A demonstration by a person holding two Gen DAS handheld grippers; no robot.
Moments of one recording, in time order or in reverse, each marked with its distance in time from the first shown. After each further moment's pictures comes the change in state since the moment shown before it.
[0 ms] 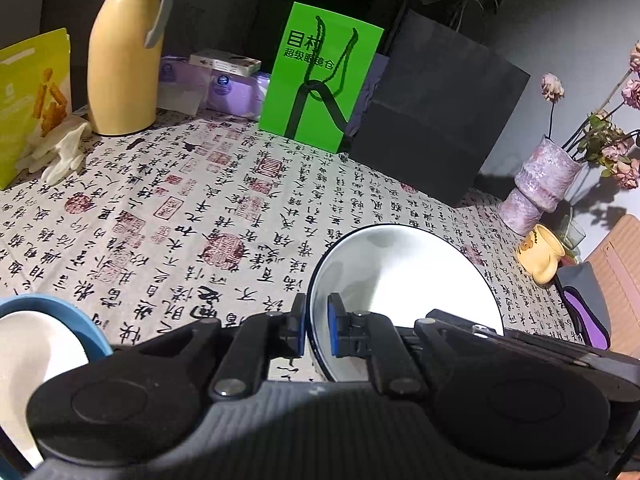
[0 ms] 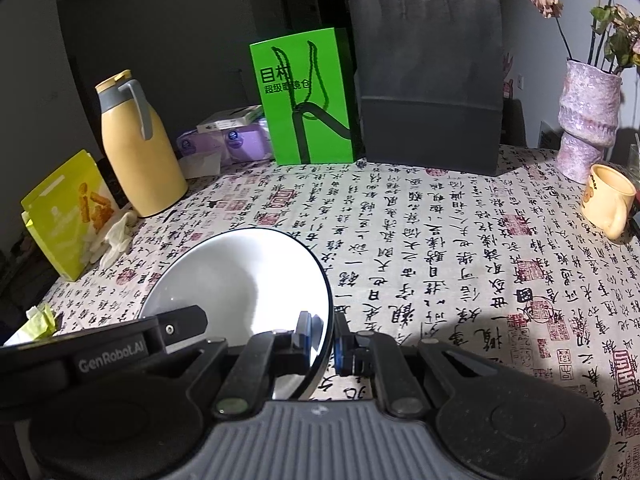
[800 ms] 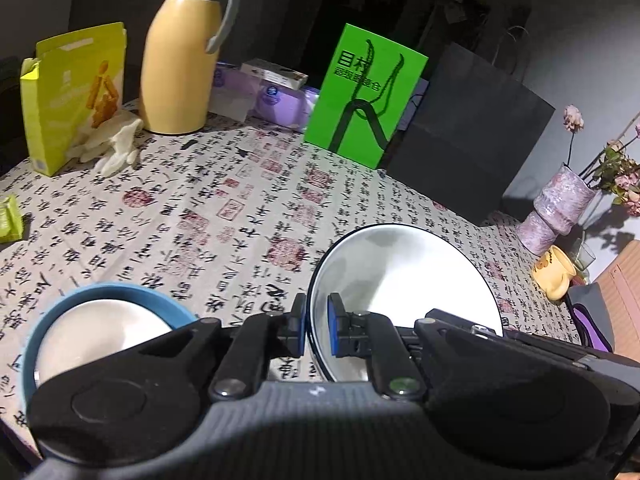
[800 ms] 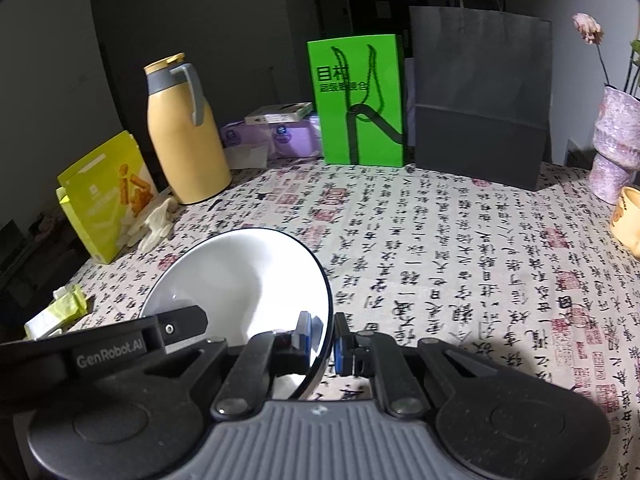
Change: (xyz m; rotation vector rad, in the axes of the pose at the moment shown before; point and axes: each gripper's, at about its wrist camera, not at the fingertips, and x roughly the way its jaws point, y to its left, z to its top) left arm -0.040 0.060 -0.003 -0.066 -0.030 0.036; right arm -0.006 0.060 -0.009 -0.071 -0.003 0.055
